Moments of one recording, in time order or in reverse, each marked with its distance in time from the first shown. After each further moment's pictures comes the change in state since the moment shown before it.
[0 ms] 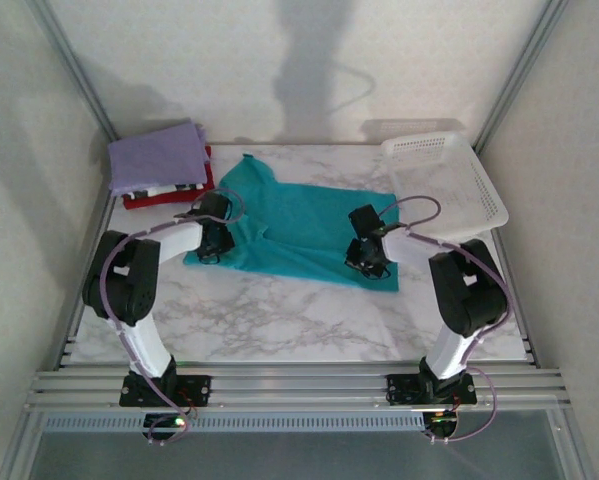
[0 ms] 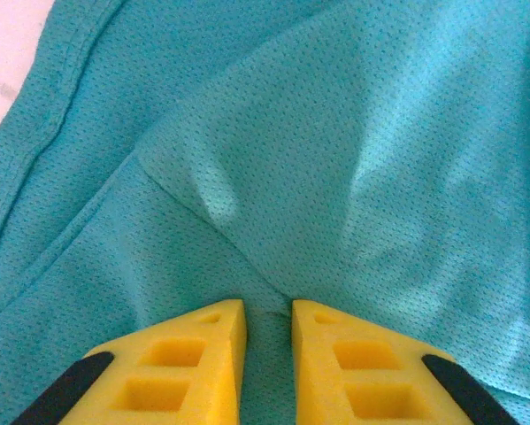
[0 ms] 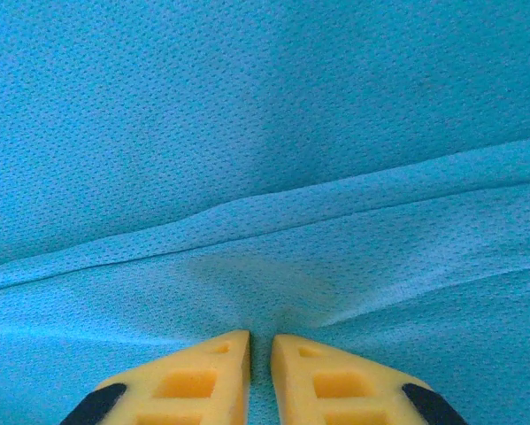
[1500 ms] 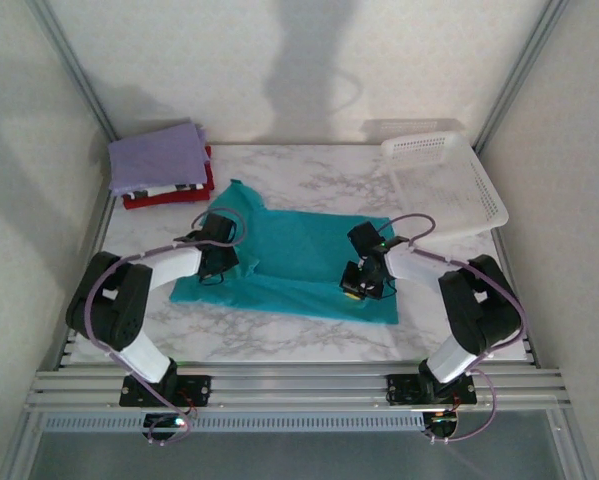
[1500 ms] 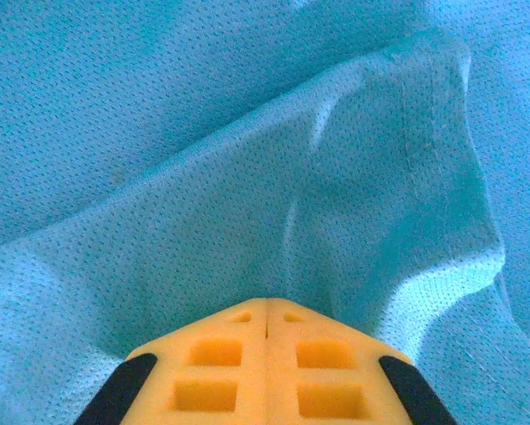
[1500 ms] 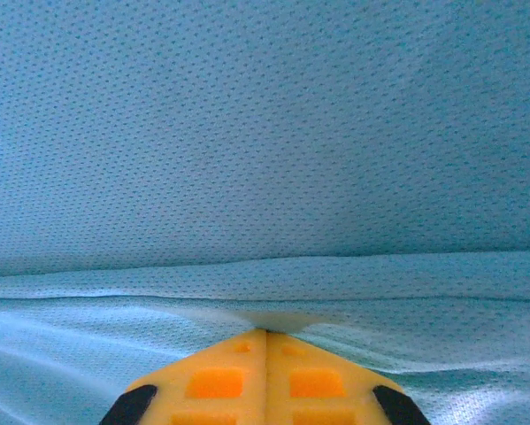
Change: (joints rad) left arm -0.087 -0.168 -0.227 0.110 0.005 -0.119; right arm 0.067 -0.106 -0.109 -0.098 -0.211 -0.021
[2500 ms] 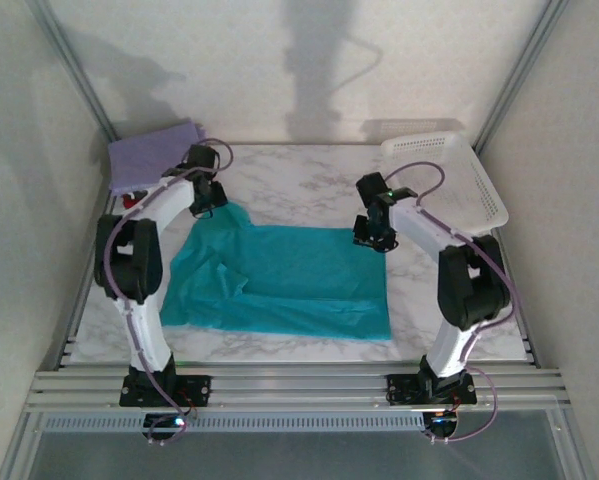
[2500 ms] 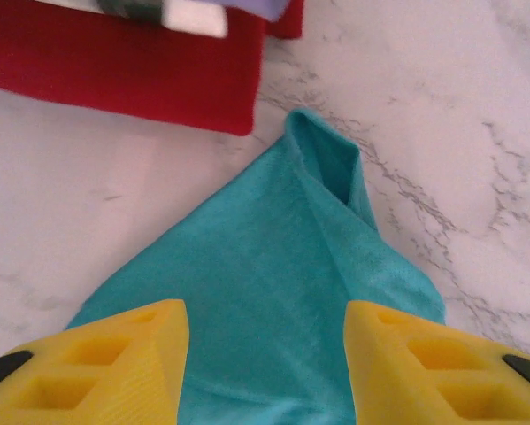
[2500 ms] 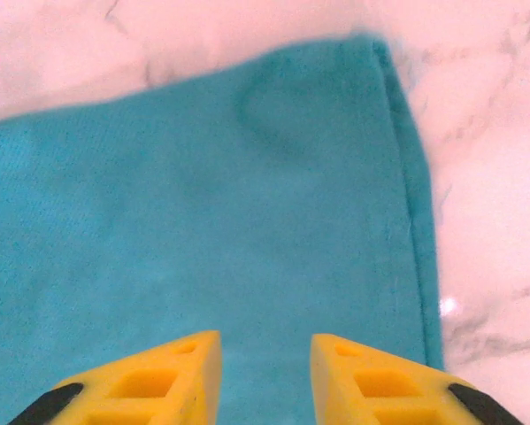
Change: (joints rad) left arm 0.188 0.393 0.765 -0.317 0.047 0.216; right arm -0.152 0.189 0.491 -0.262 0.269 -0.243
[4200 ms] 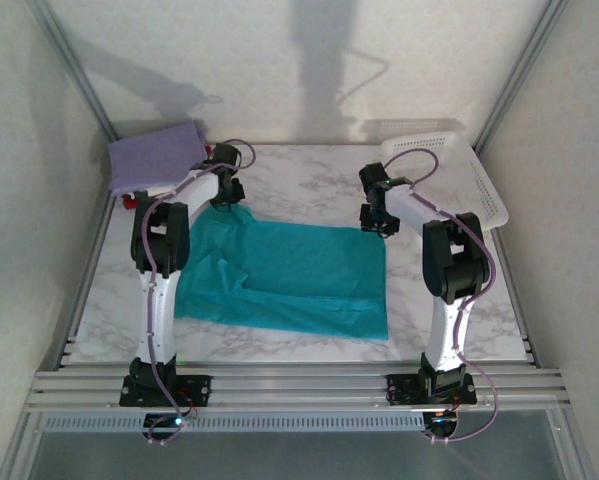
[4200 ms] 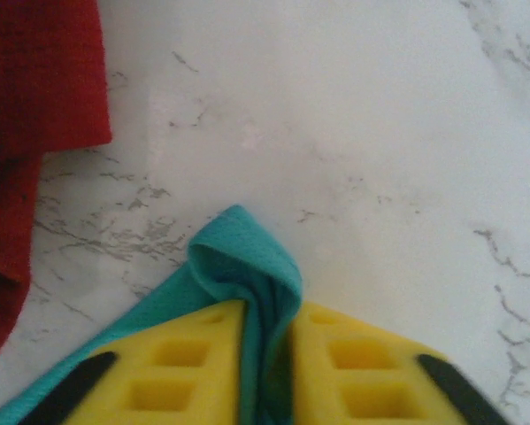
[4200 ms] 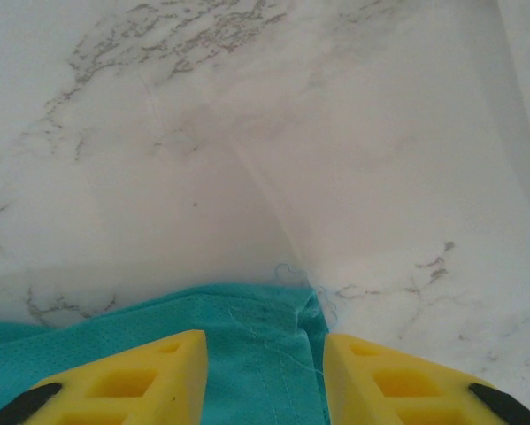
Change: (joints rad) left arm -0.050 0.329 0.300 0.012 -0.022 0.066; right arm -0.071 0.203 0.137 0.088 0.159 -0.155
